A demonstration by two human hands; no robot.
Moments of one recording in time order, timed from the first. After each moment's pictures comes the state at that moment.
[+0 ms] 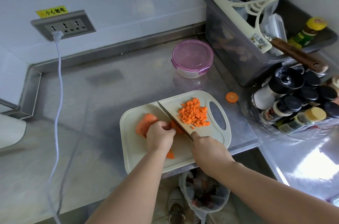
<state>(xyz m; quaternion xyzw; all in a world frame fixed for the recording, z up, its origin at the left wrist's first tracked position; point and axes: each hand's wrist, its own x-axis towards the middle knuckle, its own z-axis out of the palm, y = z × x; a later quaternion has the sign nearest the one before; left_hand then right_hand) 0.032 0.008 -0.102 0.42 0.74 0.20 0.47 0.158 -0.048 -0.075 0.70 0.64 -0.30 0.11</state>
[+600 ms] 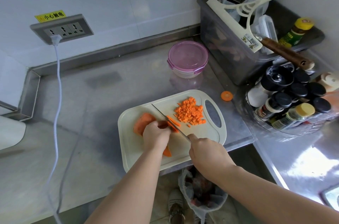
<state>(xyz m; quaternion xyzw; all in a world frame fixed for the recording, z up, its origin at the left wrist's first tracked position) 0.033 0.006 -0.097 0.40 0.74 0.23 0.48 0.162 -0.068 -0.061 0.67 0.69 -0.26 0.09</state>
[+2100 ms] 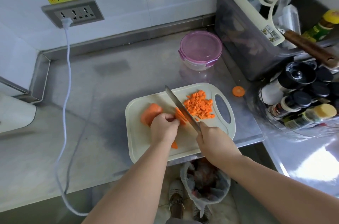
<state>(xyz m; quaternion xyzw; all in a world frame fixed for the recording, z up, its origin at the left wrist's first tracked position) 0.033 0.002 -0.099 0.41 0.75 0.23 0.47 0.164 -0.053 -0.061 0.70 0.63 -0.33 0.01</state>
